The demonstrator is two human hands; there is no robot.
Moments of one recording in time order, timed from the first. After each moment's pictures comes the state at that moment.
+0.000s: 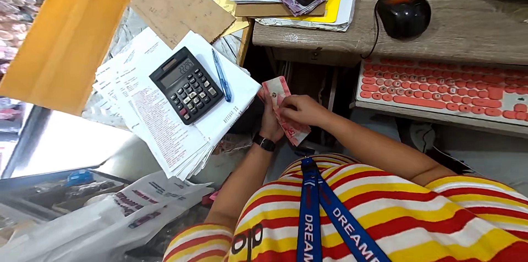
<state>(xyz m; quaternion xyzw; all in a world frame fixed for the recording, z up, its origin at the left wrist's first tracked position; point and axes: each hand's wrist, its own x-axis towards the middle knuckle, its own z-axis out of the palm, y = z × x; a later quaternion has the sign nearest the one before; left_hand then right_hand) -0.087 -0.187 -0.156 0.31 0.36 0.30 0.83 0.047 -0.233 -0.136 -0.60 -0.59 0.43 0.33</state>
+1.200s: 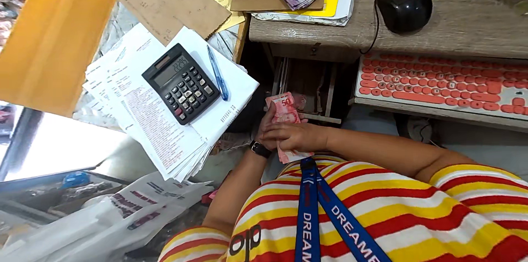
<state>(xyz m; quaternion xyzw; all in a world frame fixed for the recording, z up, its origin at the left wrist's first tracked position) -0.124 -0.185 -0.194 0.13 0.22 0.11 0.96 0.020 -0.264 -0.172 -0.26 -0.85 0.22 0.40</state>
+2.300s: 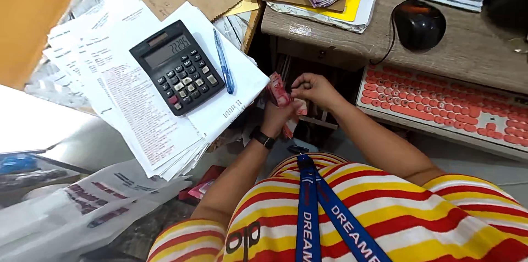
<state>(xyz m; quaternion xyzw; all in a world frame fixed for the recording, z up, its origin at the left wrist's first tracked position) -0.082 -0.187 -0.165 0.50 0.43 0.27 0.70 0.081 -0.213 -0.141 -0.64 -0.42 0.50 0.41</state>
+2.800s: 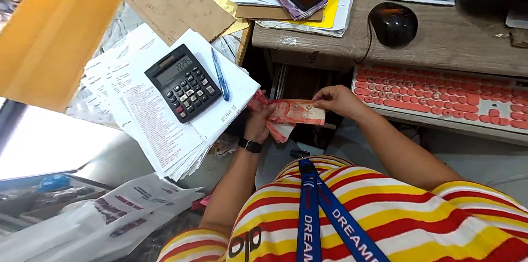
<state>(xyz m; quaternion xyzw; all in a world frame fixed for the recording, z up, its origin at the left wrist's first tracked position) -0.105 -0.178 -0.143 0.36 0.47 0.33 0.74 0.120 -0.272 -0.126 -0.68 -0.47 0.44 0.34</state>
